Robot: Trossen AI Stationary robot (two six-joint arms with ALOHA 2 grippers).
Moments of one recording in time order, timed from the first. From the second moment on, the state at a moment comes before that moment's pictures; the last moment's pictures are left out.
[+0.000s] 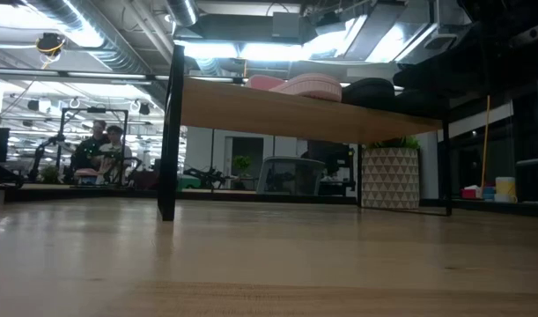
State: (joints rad) left arm -1.09 2.03 1.49 -1.57 -0.23 -1.43; right arm 0.57 1.31 0.31 0.76 0.69 0.02
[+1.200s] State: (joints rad) left arm -1.09 2.03 1.49 -1.57 -0.22 -1.43; right arm 0.57 1.31 0.31 0.76 0.69 0.02
